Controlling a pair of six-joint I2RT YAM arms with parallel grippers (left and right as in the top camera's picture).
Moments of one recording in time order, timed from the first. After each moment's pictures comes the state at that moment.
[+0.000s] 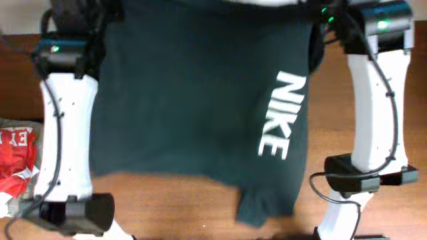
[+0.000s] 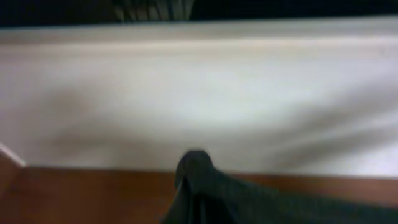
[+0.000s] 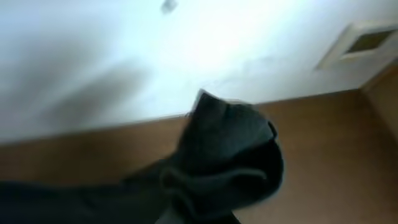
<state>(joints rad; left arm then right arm) -0.07 1.80 2.12 -0.64 -0.15 -0.01 0.12 2.05 2.72 -1.27 0.26 0.18</state>
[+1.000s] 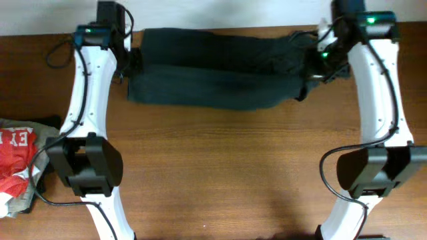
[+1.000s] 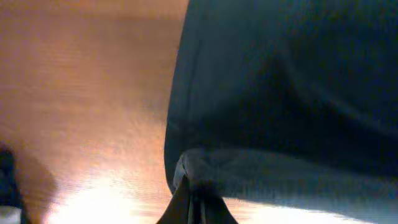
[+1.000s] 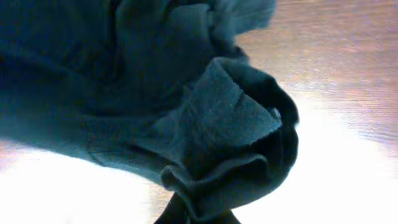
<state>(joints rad) -0.04 2.14 2.14 -1.22 -0.09 -0.10 0.00 2.03 2.20 -1.52 -0.12 0.08</state>
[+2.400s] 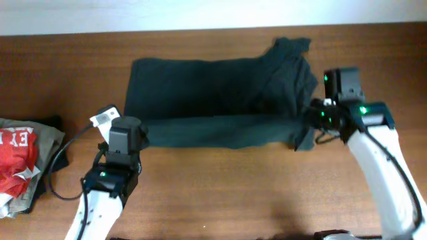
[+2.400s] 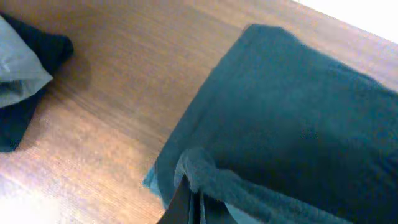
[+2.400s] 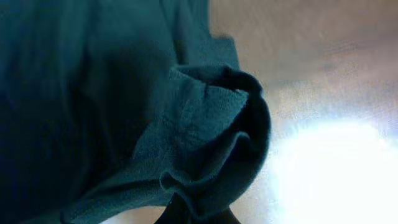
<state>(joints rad) -0.20 1.08 0.71 -0.39 -0.45 -0.54 0.05 1.41 1.26 -0.99 0.11 0.44</state>
